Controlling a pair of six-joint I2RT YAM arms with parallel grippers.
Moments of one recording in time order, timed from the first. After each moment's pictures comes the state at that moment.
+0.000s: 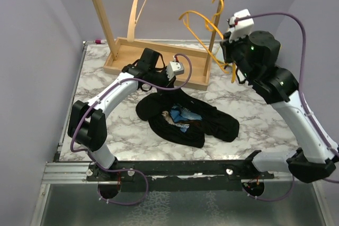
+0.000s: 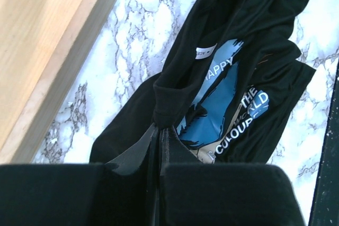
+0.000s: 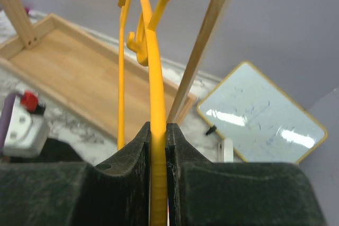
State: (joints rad) left arm -0.49 1.65 1.37 -0.58 0.71 0.51; right arm 0.65 1.31 1.73 -0.53 0.38 -0.16
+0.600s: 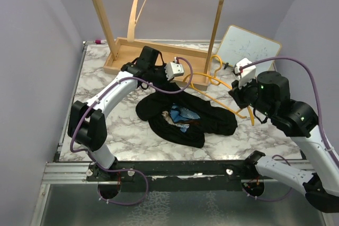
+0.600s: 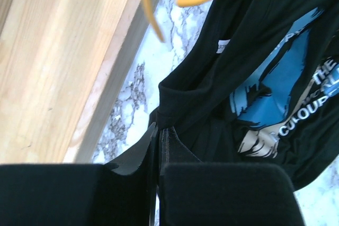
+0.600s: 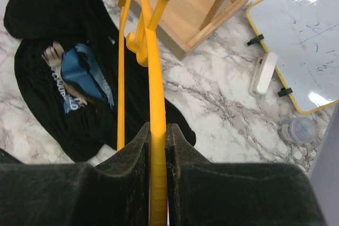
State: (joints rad) left arm -0.49 1.66 1.41 -0.61 0.53 0.70; right arm 0.65 0.90 1.34 -0.90 0.17 -0.13
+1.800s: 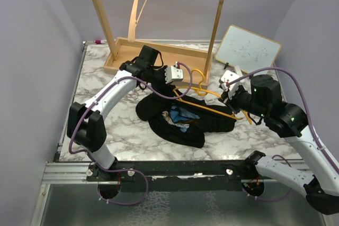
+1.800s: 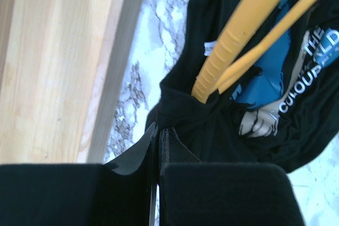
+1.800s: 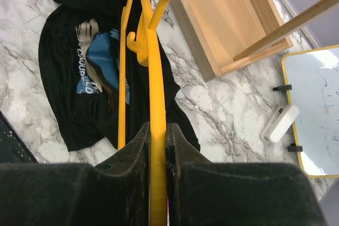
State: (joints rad) left arm -0.49 1.65 1.46 -0.72 0.56 0.89; right arm 0.65 0.86 1.19 -0.81 -0.10 -0.38
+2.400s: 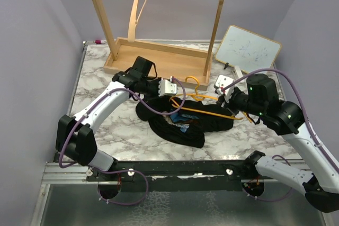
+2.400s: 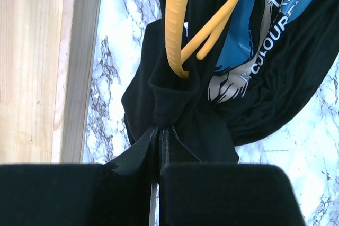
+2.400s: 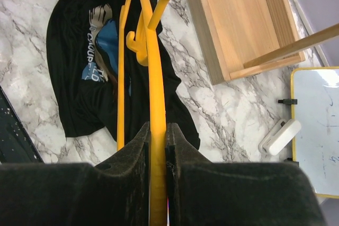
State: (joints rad) left arm -0.49 1.48 1.24 -0.75 0.53 1.02; right arm 0.65 0.89 1.21 -0.85 -0.18 -0.49
